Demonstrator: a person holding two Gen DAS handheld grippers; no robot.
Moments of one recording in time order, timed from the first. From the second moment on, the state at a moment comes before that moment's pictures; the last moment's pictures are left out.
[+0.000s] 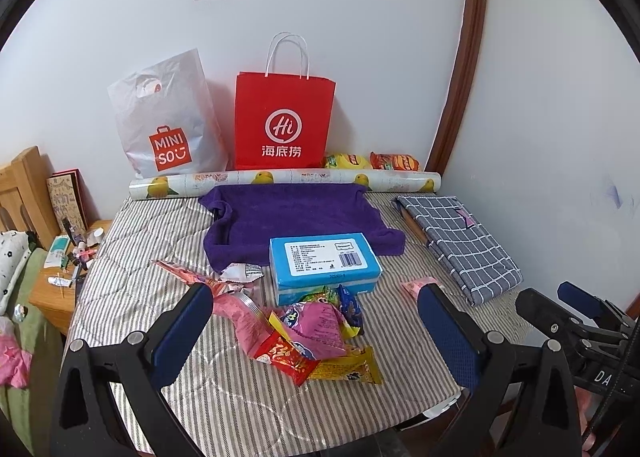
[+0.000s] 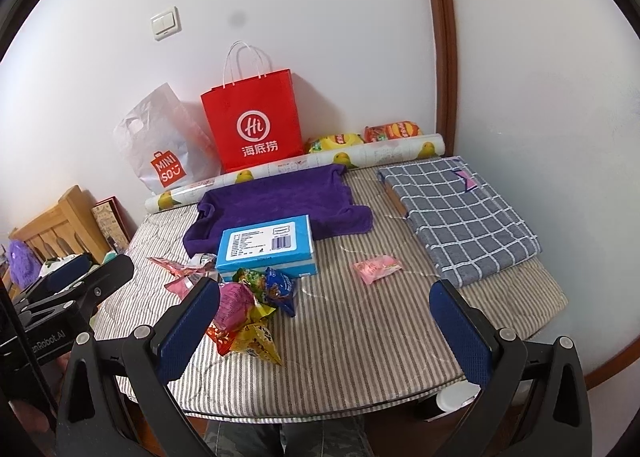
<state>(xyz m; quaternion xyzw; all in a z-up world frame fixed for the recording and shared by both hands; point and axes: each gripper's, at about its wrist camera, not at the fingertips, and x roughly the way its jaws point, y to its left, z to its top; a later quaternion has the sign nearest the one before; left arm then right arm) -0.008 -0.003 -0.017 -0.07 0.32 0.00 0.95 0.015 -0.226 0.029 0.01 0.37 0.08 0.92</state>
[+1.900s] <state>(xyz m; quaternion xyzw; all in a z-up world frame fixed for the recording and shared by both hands) 0.106 0.117 -0.158 -0.12 0.45 0.10 0.88 0.201 -0.263 -0.175 -0.07 0.48 0.08 0.87</state>
